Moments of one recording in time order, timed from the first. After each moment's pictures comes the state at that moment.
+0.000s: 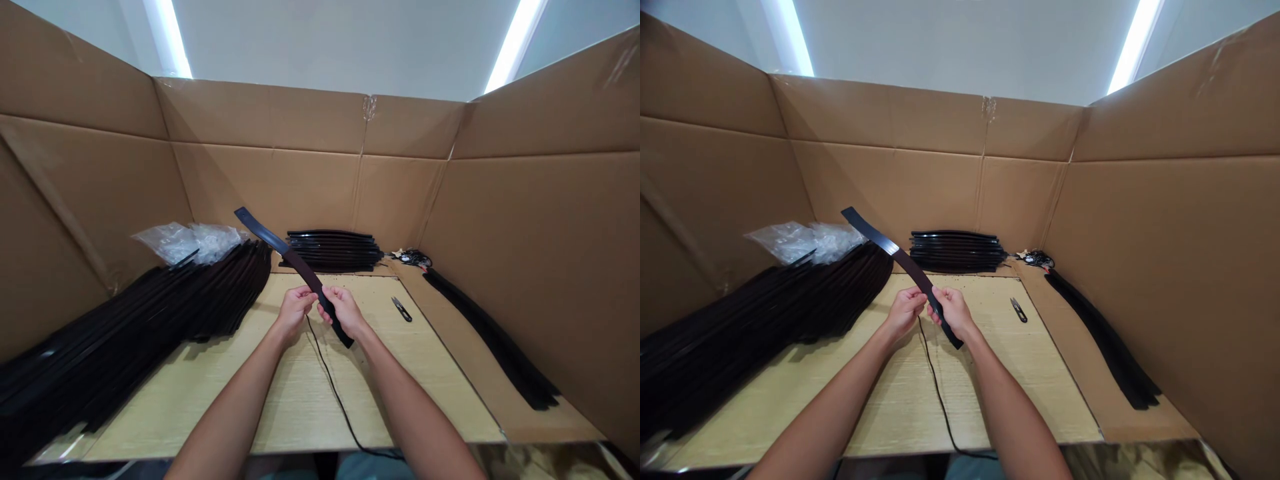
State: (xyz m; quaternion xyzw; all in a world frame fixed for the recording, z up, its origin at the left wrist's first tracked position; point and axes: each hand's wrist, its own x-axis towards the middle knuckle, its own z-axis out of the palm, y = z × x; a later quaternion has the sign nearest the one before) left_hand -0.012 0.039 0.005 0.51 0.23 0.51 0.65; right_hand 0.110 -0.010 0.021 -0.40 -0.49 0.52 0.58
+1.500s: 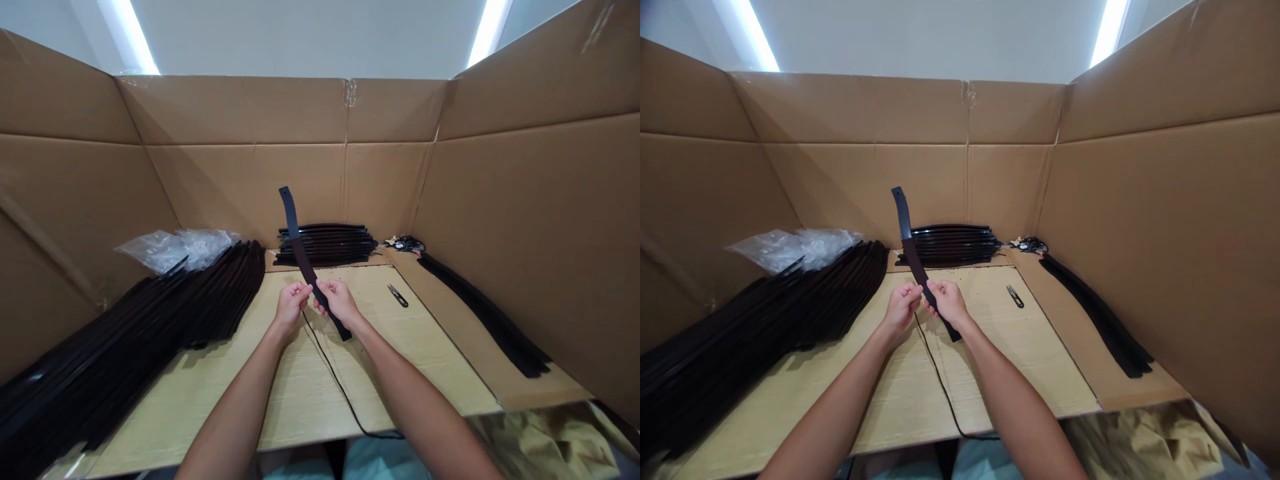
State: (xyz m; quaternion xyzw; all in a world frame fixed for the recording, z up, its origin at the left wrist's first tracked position) left_hand -0.012 0.038 0.004 0.50 0.25 0.52 0.64; right_hand 0.111 -0.004 0.015 -0.42 -0.48 0.48 0.60
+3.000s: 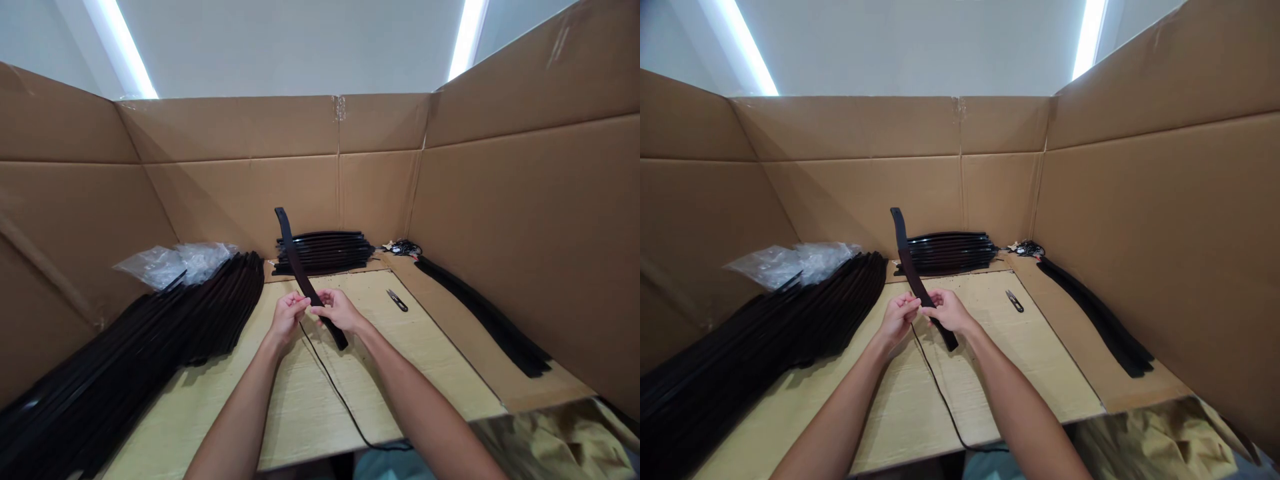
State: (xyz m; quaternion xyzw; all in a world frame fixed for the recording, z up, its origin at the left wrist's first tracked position) left_hand -0.022 0.039 0.009 0.50 0.25 0.50 0.66; right_hand 0.118 -0.001 0.010 -0.36 -0.53 0.51 0.58
